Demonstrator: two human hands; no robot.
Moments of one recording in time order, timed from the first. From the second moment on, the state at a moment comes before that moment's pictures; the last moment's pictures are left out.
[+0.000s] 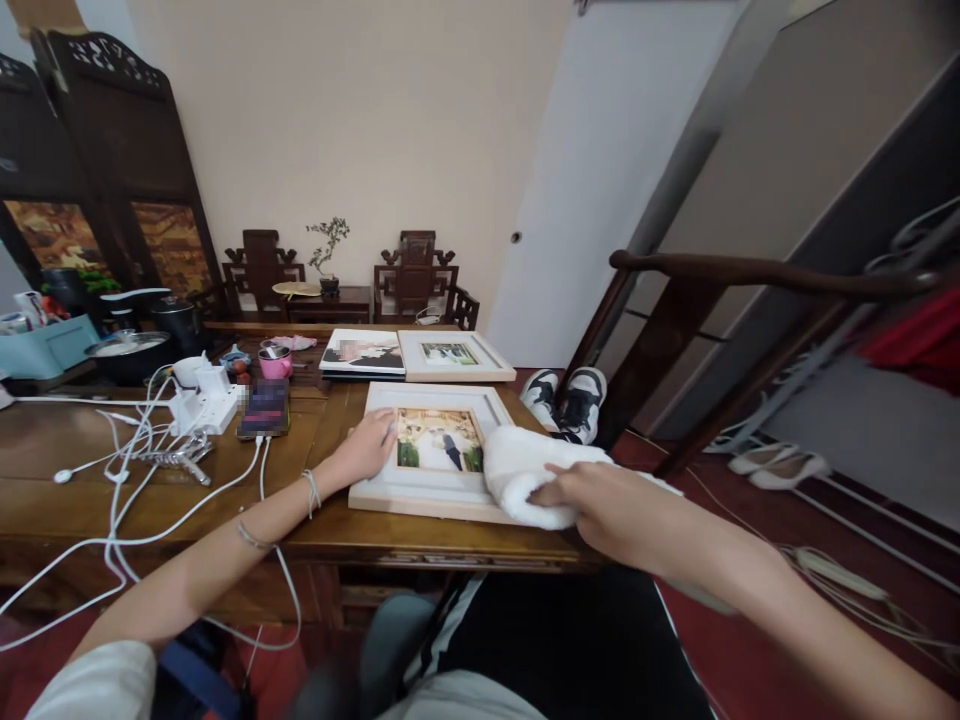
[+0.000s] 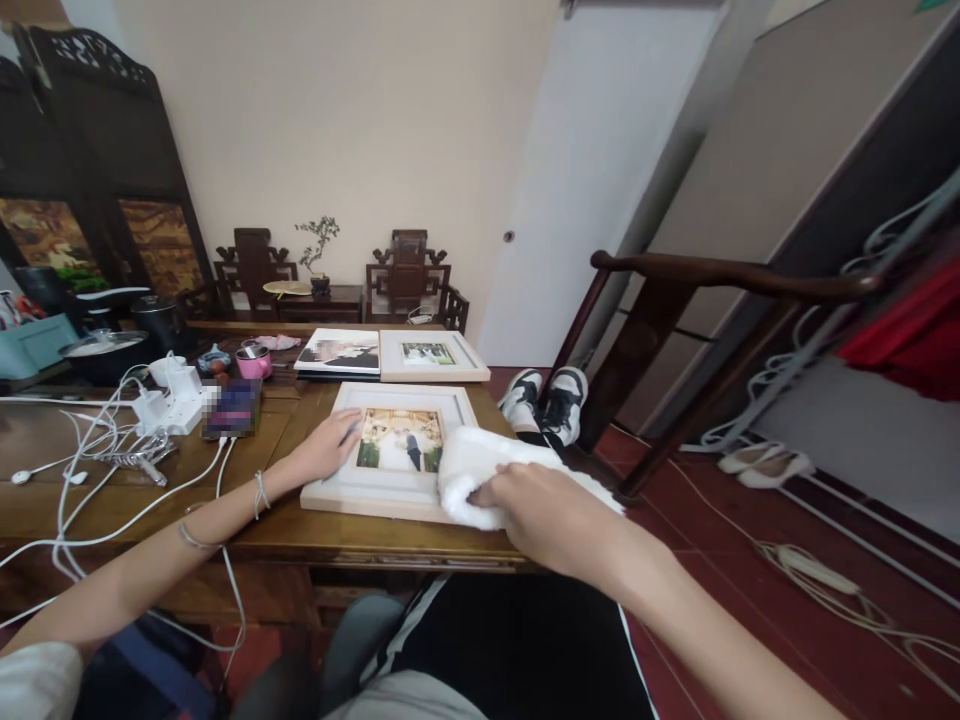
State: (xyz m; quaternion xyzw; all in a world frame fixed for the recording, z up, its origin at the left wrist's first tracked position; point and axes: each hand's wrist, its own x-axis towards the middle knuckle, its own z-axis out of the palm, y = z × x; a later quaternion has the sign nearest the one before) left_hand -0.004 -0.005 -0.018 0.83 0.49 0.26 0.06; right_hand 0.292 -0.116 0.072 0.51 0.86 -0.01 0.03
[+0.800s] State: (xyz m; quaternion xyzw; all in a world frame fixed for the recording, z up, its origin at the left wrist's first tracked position) left_hand -0.005 -0.001 -0.023 0.83 0.48 0.28 0.03; right_hand 0.283 -0.117 0.106 0.45 0.89 -0.10 0.04
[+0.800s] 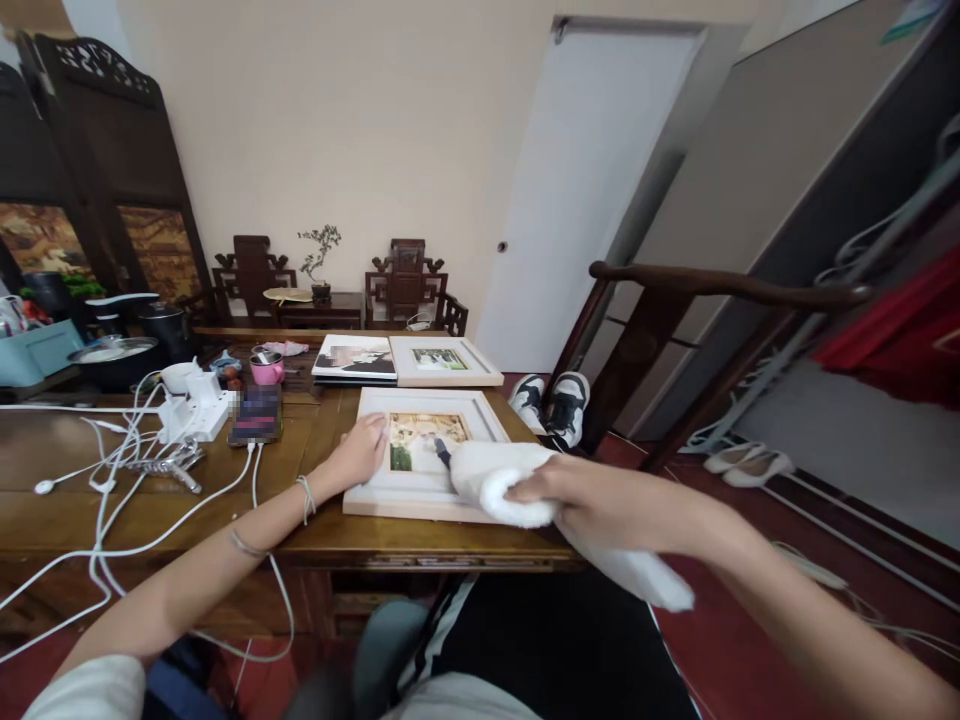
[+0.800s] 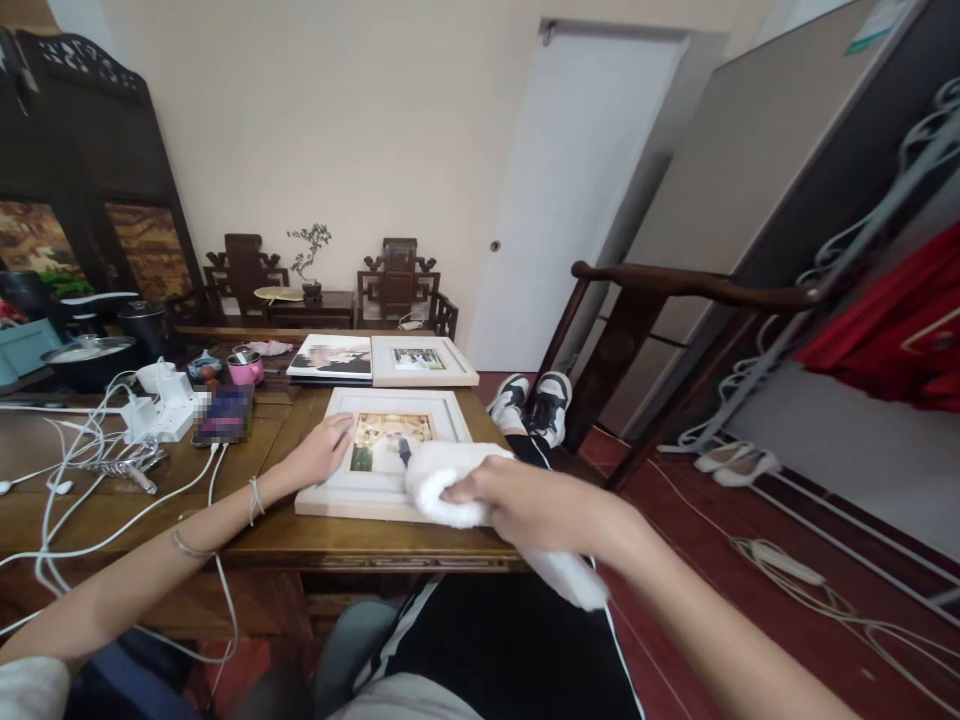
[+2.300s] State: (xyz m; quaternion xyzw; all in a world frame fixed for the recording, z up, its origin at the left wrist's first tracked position) left_hand -0.003 0.000 -0.014 0.82 0.51 0.23 0.04; right_hand 0.241 -0.043 0.052 0.43 0.90 0.05 -0.01
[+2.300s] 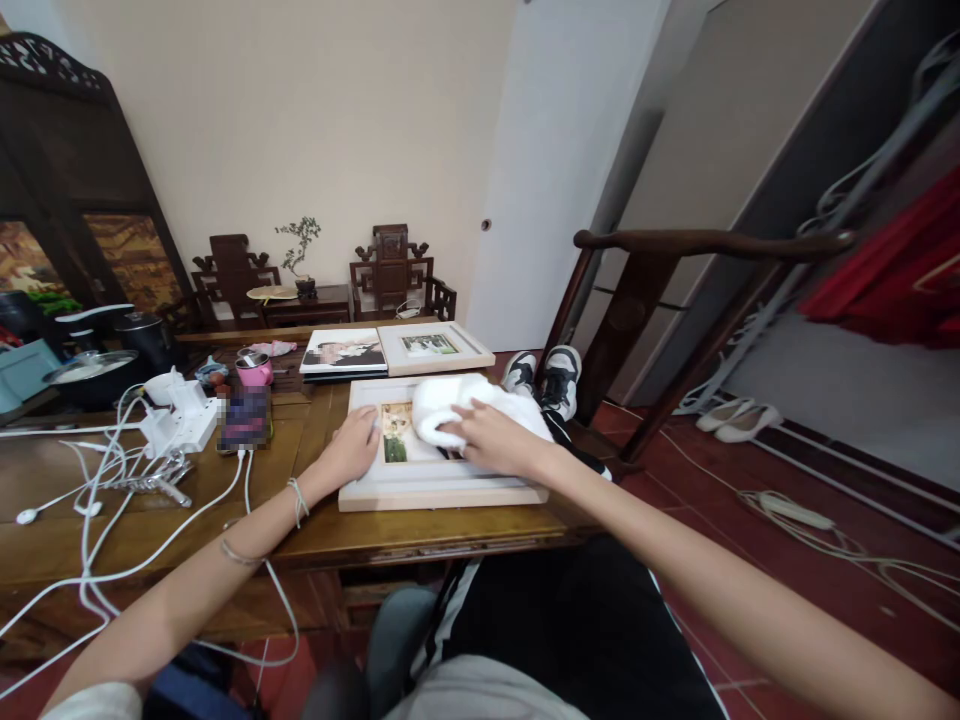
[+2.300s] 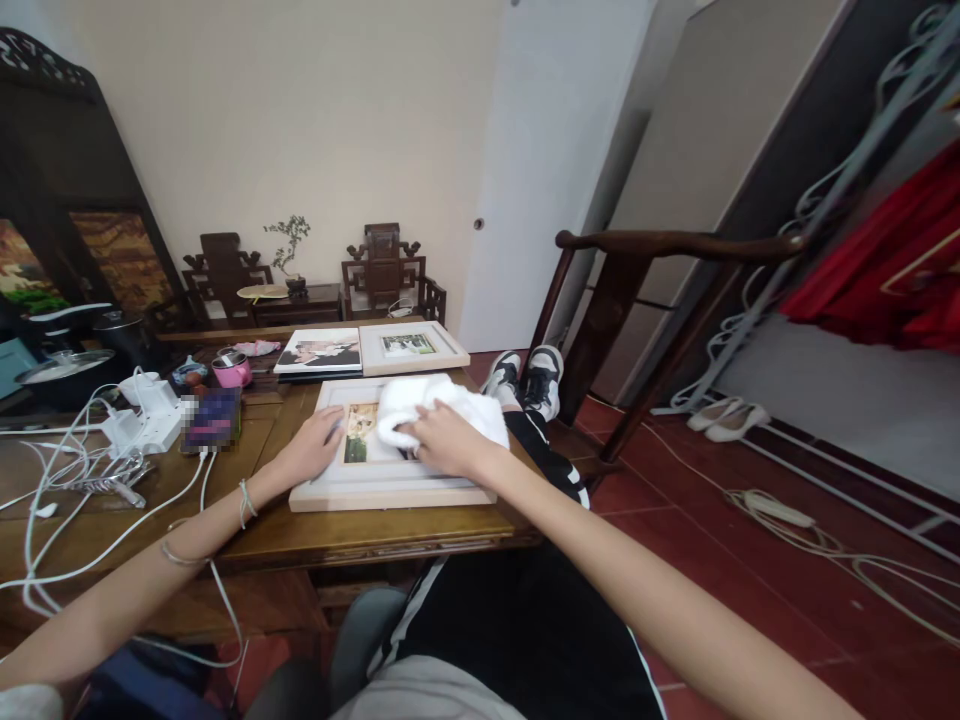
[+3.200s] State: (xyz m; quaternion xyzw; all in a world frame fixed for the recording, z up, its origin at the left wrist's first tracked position) left_hand -0.002 0.000 -0.015 0.83 0.50 0.24 0.03; right_hand 0.235 -0.097 0.077 0.37 0.92 -0.07 0.03
